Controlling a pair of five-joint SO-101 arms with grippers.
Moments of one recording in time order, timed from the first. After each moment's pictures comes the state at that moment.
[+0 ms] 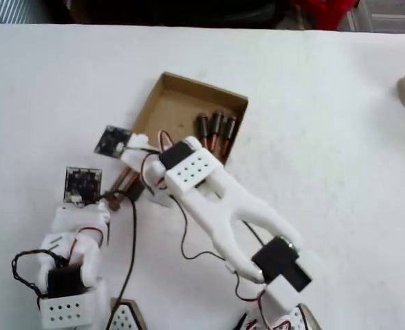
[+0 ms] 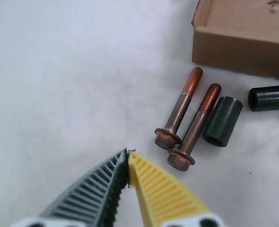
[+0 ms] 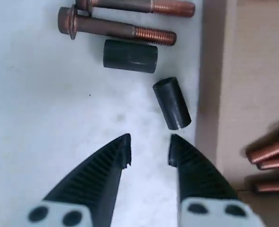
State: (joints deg) left arm -13.8 -104.2 97.1 59.5 -8.8; right arm -42.6 7.0 12.2 63.6 34.0
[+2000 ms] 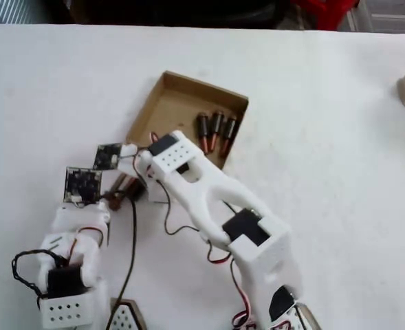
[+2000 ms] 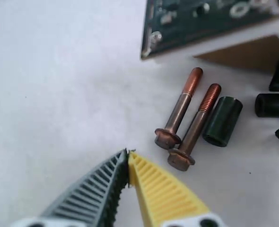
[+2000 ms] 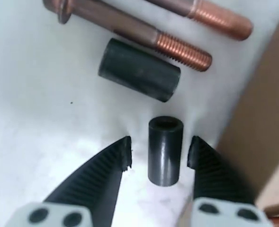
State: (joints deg) left arm -13.8 -104.2 97.1 59.5 -8.8; right arm -40.7 27.0 -1.6 65.8 50.3
